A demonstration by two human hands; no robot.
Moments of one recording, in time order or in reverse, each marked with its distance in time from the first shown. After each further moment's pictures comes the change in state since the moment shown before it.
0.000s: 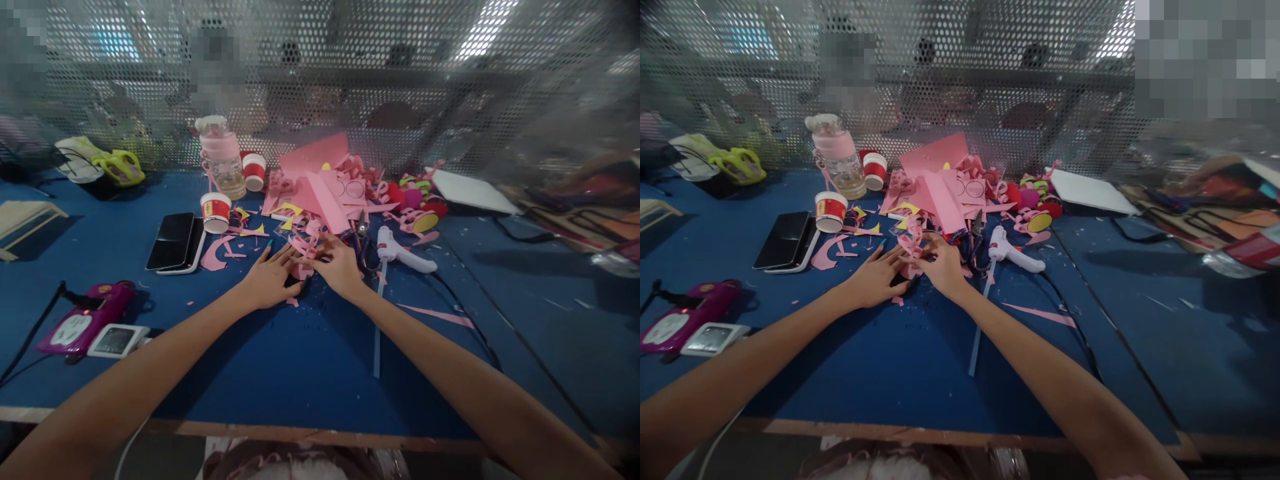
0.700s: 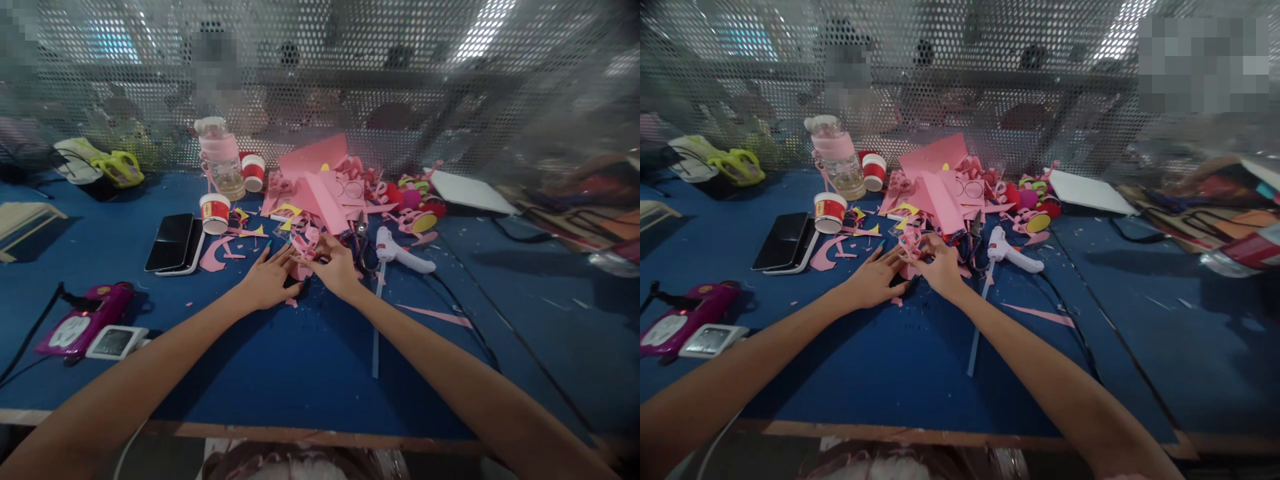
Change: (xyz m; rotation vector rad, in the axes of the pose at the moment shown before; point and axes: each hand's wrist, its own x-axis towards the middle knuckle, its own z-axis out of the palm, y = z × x) left_hand 0.000 0.001 -0.001 0.001 -0.008 -0.012; right_hand -0.001 -0.005 0.002 0.013 0.002 -0.028
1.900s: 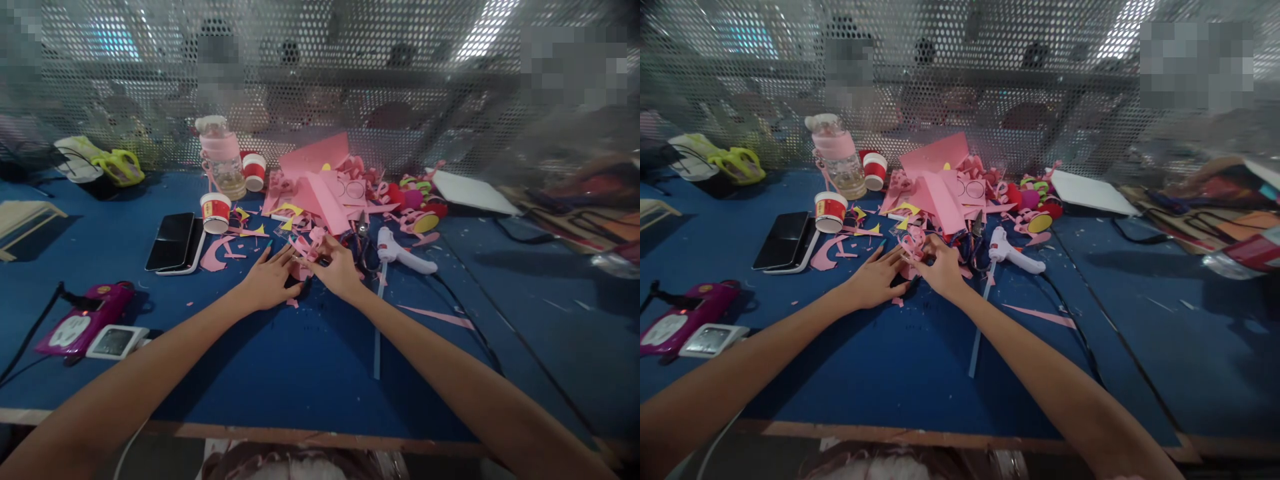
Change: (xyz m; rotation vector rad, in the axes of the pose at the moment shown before) left_hand 0.000 -0.002 0.002 -0.009 0.014 0.016; right_hand -0.001 0.000 -0.003 -0.099 -0.037 -0.020
